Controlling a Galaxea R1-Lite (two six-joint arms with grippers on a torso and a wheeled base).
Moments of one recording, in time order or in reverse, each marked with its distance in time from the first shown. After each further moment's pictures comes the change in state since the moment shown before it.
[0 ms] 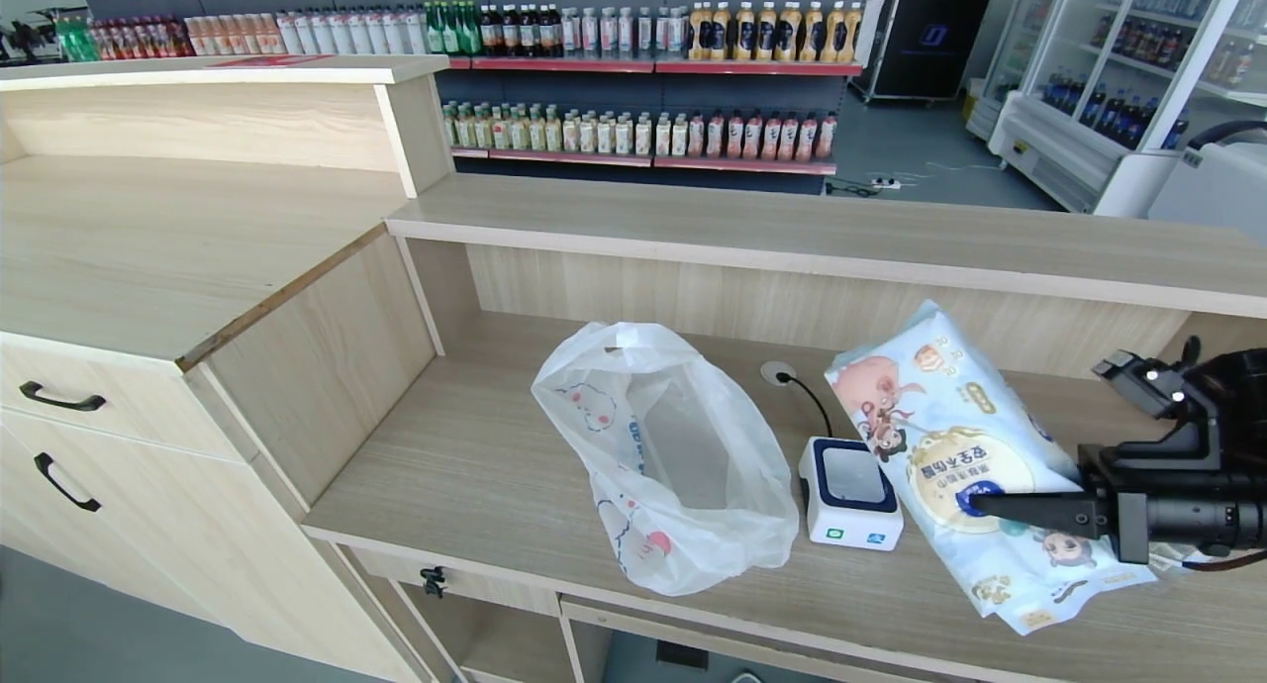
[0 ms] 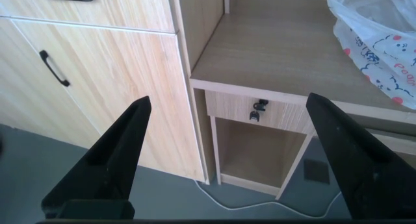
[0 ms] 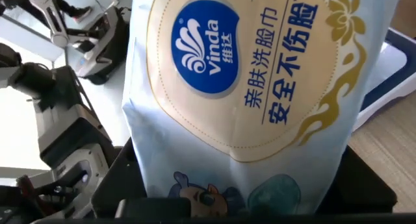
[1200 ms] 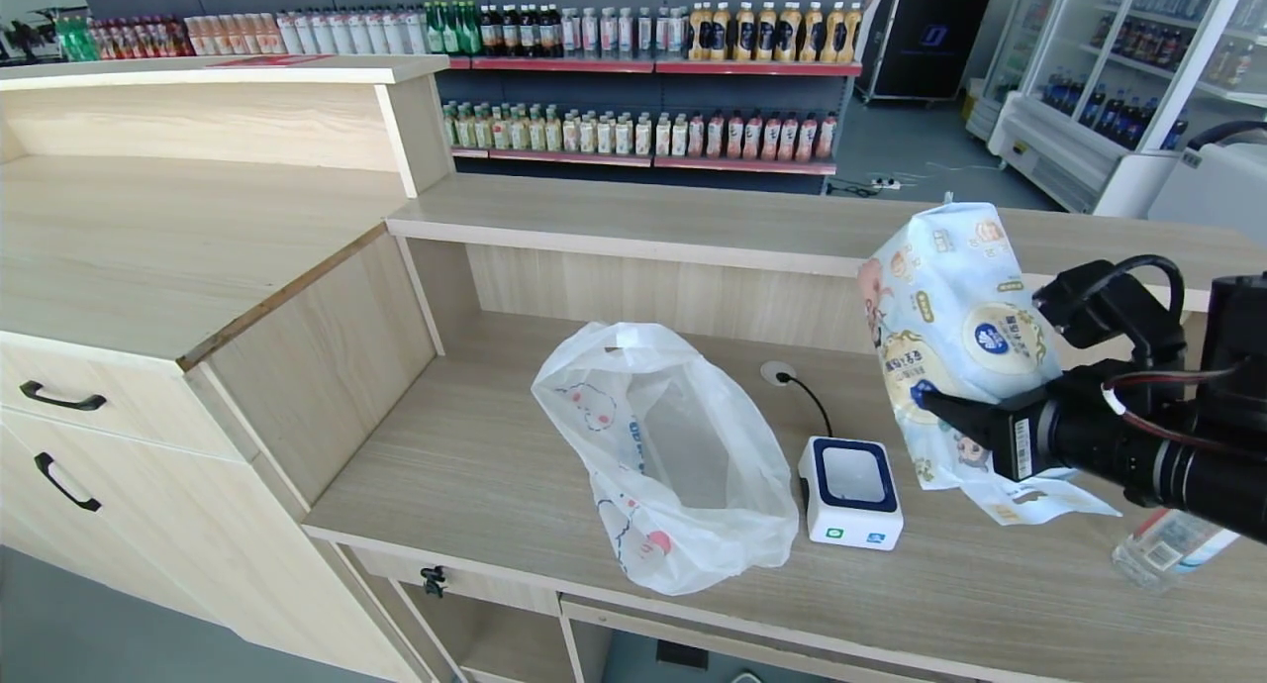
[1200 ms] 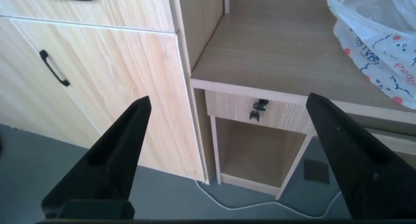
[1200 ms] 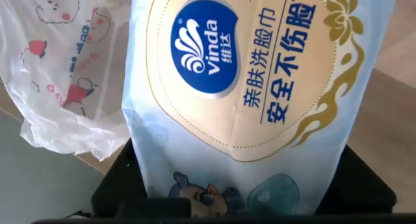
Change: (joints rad) left arm -0.001 0.000 0.000 0.000 0.000 0.000; right arm 0.519 -0.210 0.076 -0.454 -1.194 0.339
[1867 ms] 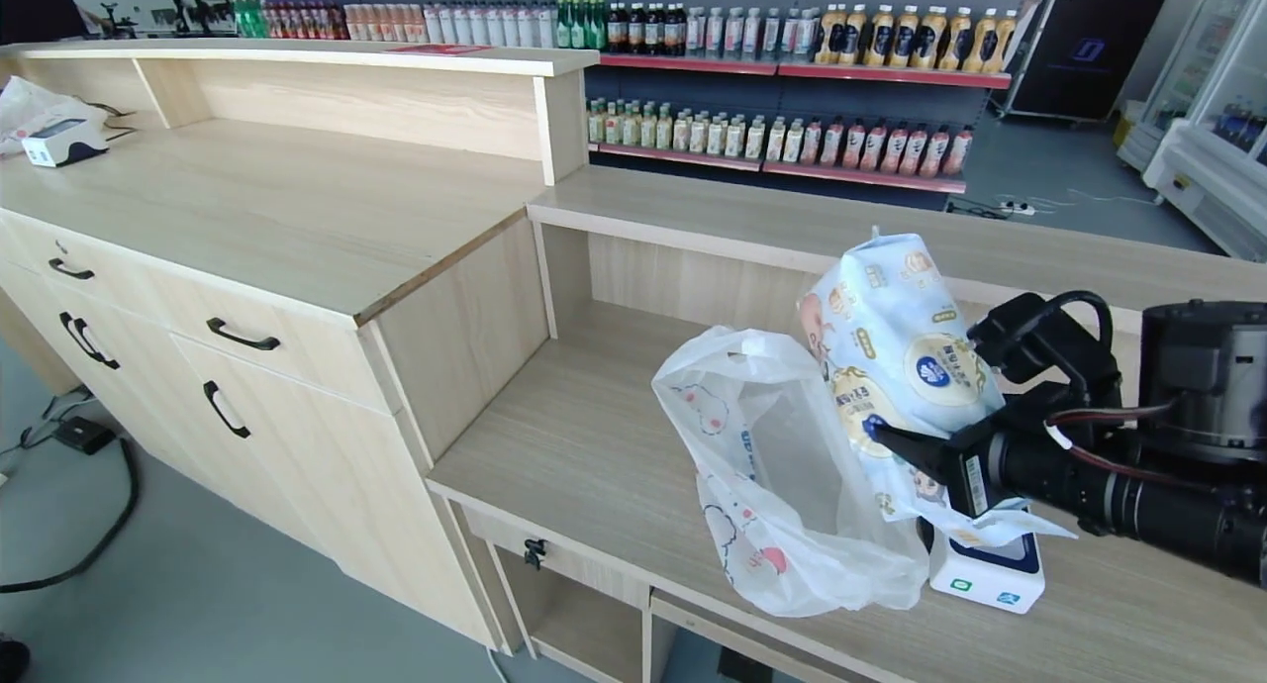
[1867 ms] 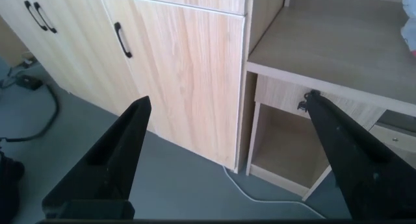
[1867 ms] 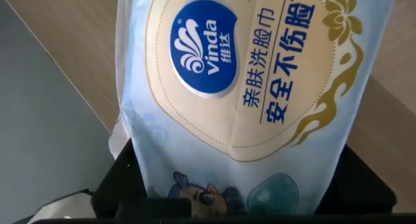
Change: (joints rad) left arm 0.001 0.000 0.000 0.000 0.000 0.000; right arm 0.102 0.042 0.023 -0.002 -0.002 -0.026
